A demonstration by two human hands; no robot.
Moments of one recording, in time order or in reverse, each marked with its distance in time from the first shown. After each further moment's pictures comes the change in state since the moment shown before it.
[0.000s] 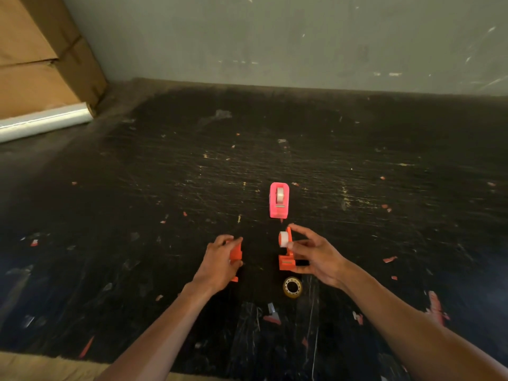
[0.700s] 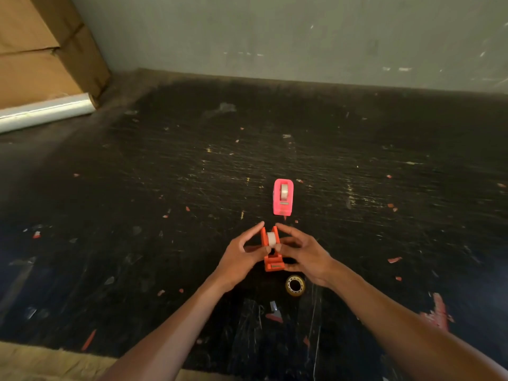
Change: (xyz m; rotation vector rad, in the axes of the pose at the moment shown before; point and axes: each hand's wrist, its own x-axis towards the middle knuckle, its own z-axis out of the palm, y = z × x) left_hand 0.009 0.024 0.021 -0.908 -0.071 0.029; right_hand 0.017 0.011 0.023 -0.090 -0.064 -0.045
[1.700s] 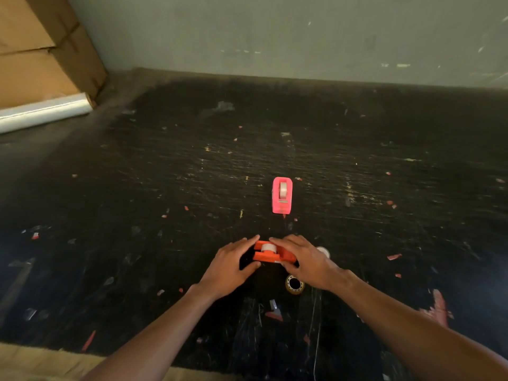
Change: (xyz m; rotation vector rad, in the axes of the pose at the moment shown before) left_hand -0.010 -0.021 -0.023 0.834 -0.010 0.242; right_hand 0.002 0.020 -0.022 -1.277 -0.017 -0.472
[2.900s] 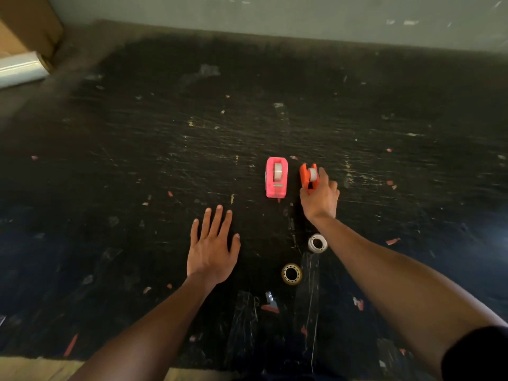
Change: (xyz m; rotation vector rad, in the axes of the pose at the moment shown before) left_hand 0.021 -0.028 0.017 0.472 0.074 -0.225; right_hand 0.079 0.037 -0.036 0.212 0.596 0.819
